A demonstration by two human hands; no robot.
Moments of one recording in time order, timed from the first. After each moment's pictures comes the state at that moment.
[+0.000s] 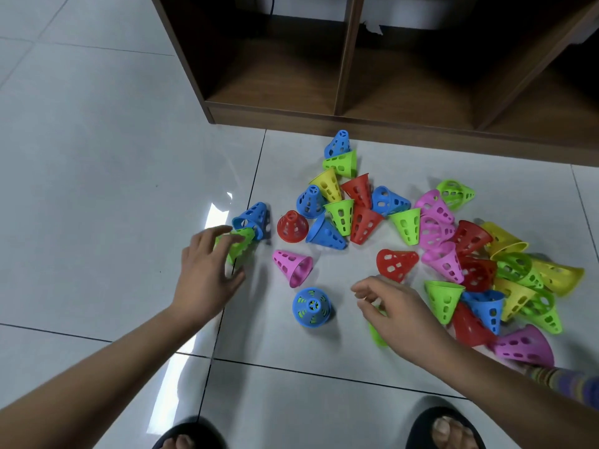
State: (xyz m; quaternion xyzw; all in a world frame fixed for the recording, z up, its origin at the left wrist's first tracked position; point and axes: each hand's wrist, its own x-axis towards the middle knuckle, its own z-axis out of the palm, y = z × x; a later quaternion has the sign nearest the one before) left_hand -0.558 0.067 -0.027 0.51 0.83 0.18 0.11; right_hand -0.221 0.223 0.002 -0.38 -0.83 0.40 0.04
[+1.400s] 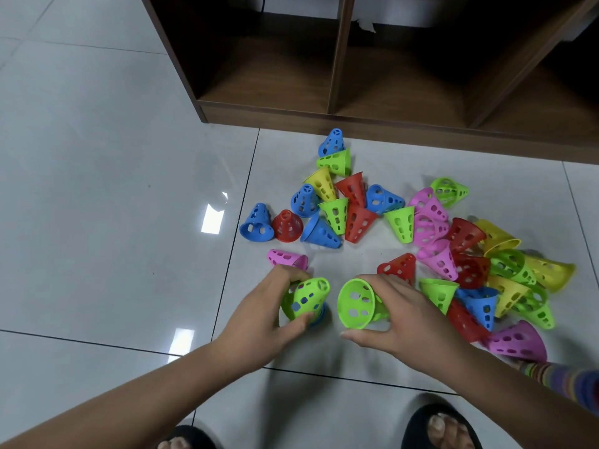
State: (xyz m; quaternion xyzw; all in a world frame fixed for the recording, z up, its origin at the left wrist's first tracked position) left_hand -0.452 0.072 0.016 0.56 0.69 0.33 0.31; right_hand -0.210 0.222 0.040 -0.31 -0.89 0.34 0.03
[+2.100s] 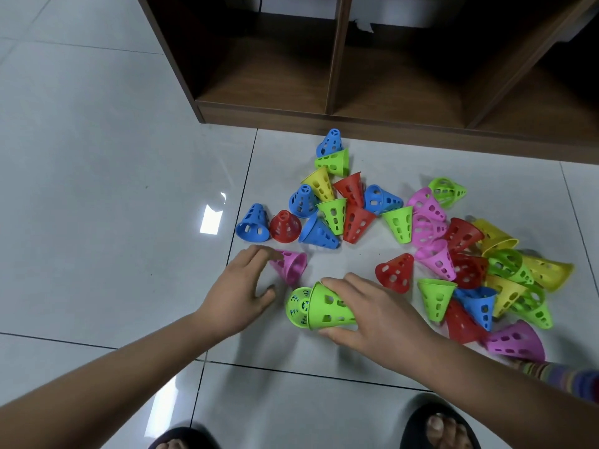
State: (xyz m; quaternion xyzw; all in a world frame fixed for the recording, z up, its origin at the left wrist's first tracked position) left_hand -0.507 0.087 -0.019 0.59 0.73 0.25 0.26; right_hand -0.246 0.210 0.044 -0.27 -0.92 0.26 -0.06
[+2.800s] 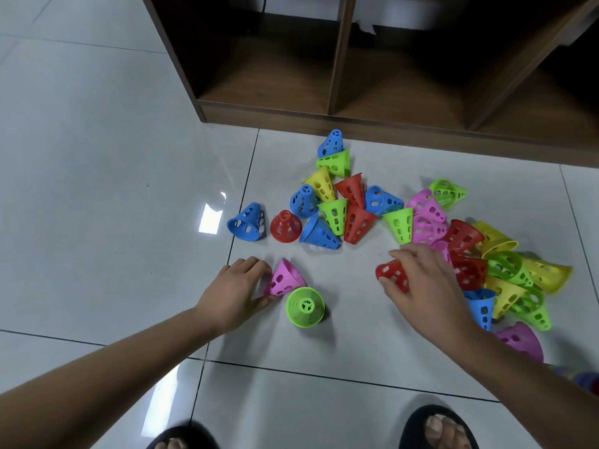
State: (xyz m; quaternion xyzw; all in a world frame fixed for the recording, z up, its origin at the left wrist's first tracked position) left_hand -0.529 0.079 -0.067 0.64 0.73 0.11 0.21; right_hand -0.191 0.270 -0.003 -0.44 -0.89 0.12 0.05
